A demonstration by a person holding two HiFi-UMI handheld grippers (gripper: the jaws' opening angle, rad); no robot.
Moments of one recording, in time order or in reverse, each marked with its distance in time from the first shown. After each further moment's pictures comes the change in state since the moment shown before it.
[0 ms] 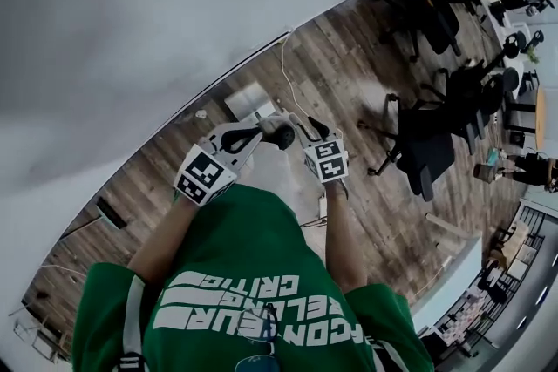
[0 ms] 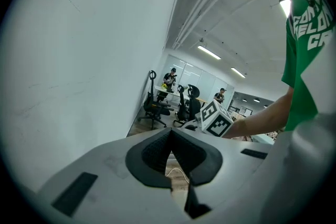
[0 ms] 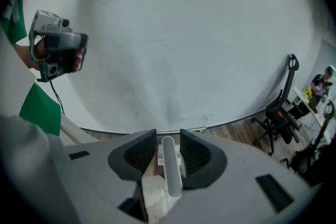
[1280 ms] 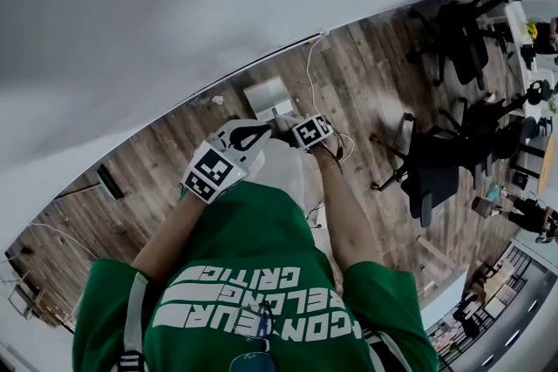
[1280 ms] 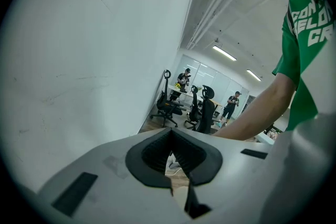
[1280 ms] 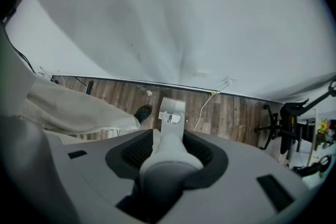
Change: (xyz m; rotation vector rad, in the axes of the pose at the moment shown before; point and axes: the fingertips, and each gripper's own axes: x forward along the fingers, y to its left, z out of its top) left arm -0.018 0.044 -0.015 -0.088 0.012 0.126; right arm 0.151 0.010 -0.092 -0.216 0.630 0.110
